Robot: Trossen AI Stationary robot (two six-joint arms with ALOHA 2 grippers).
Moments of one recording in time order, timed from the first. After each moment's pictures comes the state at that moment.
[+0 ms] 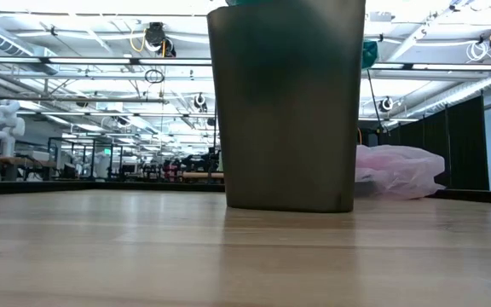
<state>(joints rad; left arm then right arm) 0.13 1.38 1.48 -0.61 0.17 0.41 -0.23 1.65 1.70 -0.46 -0.28 0.83</state>
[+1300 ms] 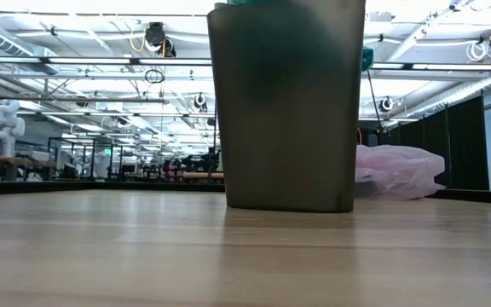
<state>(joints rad) 0.03 1.45 1.64 -0.78 -0.01 0.53 -0.23 1.64 1.70 -0.45 -0.37 0.74</state>
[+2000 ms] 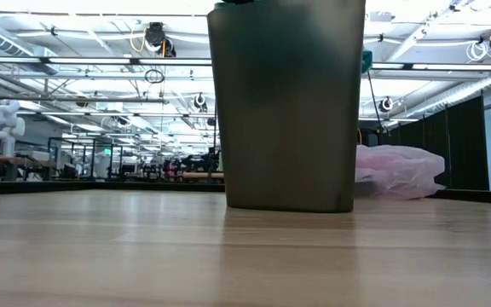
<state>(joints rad) 0.01 1.54 1.64 -0.79 -0.22 0.66 -0.24 1.64 1.70 -0.45 -0.41 0.74</state>
